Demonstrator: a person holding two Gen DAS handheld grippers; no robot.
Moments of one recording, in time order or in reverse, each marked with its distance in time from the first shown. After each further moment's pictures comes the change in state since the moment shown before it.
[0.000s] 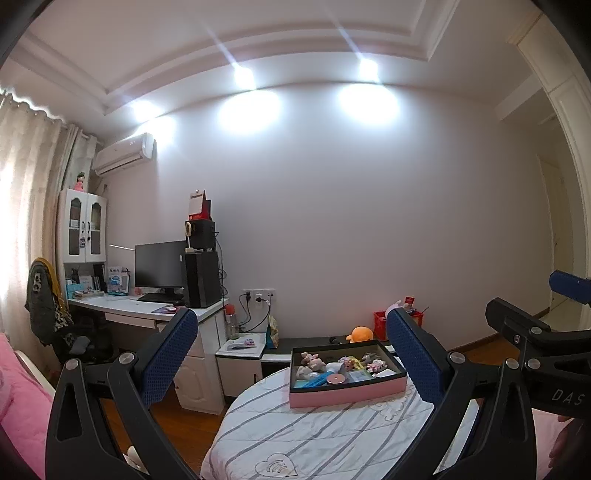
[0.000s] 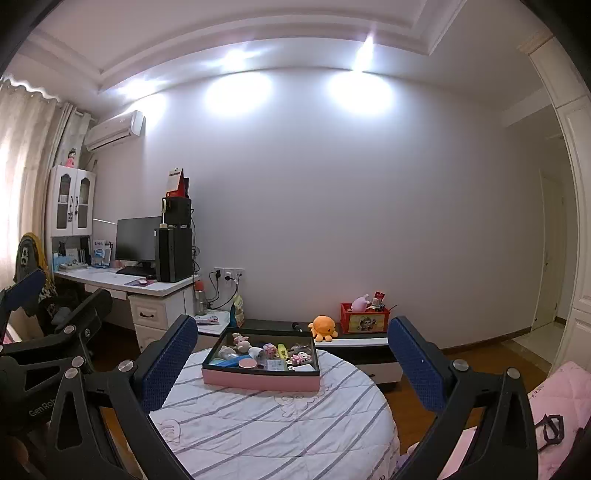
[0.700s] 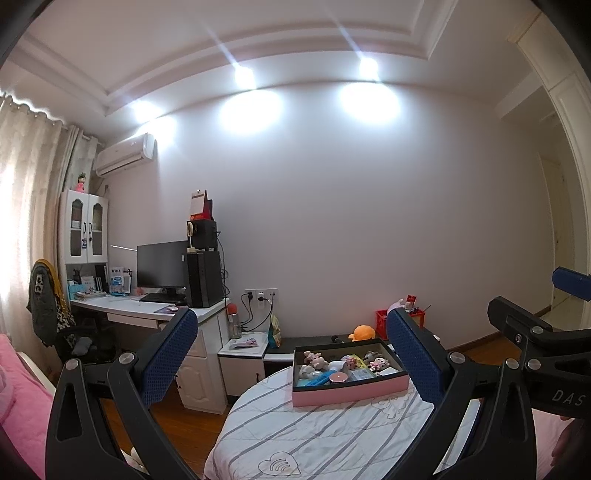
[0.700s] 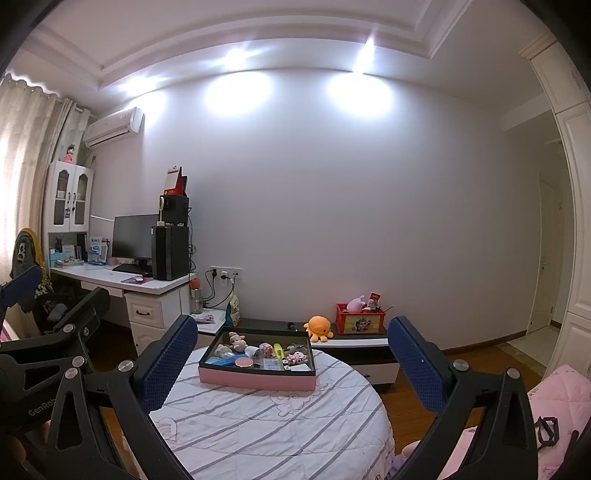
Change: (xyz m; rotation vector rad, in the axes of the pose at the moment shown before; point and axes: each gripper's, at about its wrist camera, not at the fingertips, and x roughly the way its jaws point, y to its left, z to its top) left arm 0.000 -0.001 0.000 -0.001 0.004 0.004; right arm 0.000 -0.001 0.001 -0.008 0.004 -0.009
